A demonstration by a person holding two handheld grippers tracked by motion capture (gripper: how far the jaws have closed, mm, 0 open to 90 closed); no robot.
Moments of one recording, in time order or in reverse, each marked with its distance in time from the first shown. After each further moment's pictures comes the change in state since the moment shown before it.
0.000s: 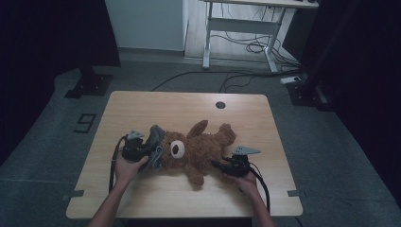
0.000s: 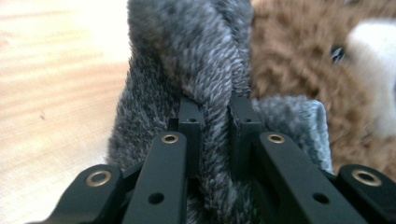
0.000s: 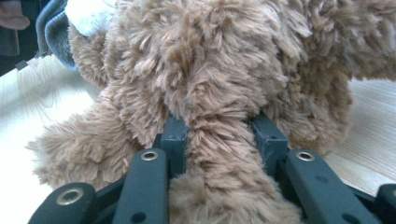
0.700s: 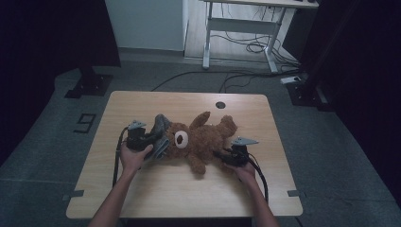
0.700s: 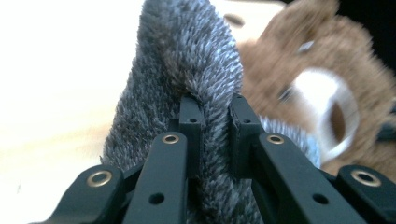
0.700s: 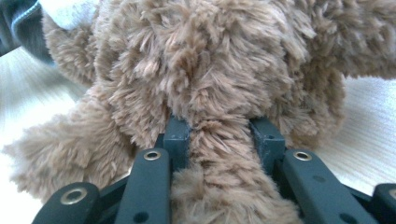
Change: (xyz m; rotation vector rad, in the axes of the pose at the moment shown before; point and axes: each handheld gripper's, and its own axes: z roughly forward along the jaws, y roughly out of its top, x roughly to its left) left arm 0.000 0.046 0.003 -0.148 -0.068 -0.043; right arm -0.027 0.018 0.016 0.002 -0.073 -0.013
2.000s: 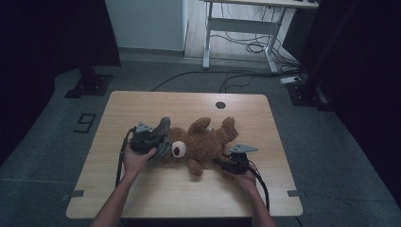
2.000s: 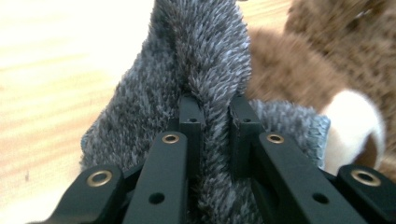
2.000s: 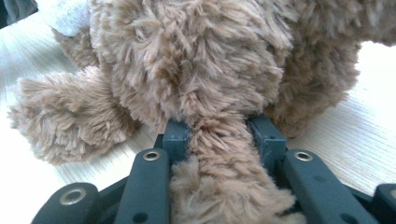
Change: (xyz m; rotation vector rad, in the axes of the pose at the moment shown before) left arm -0.004 -0.021 0.007 0.081 0.064 0.067; right arm 0.018 -0.015 -0.008 0.030 -0.036 -0.036
